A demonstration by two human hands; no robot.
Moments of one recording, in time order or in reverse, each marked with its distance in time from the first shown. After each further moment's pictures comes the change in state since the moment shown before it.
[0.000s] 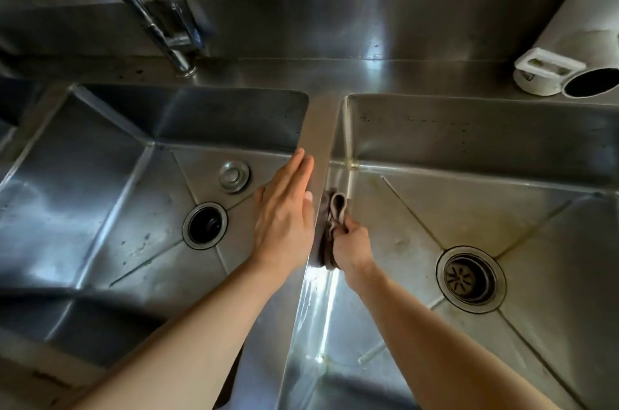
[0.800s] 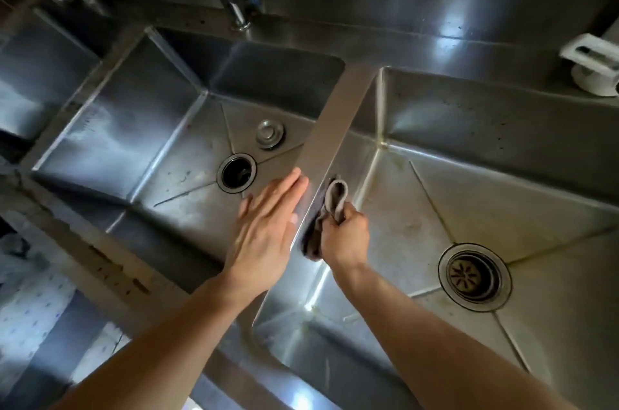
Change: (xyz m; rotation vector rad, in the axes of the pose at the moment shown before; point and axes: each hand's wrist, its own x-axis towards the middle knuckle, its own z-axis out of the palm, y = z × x) left_hand -0.094 0.009 -0.020 0.196 -0.033 -0.055; right_hand -0.053 0.005 -0.013 -0.252 -0.091 -0.128
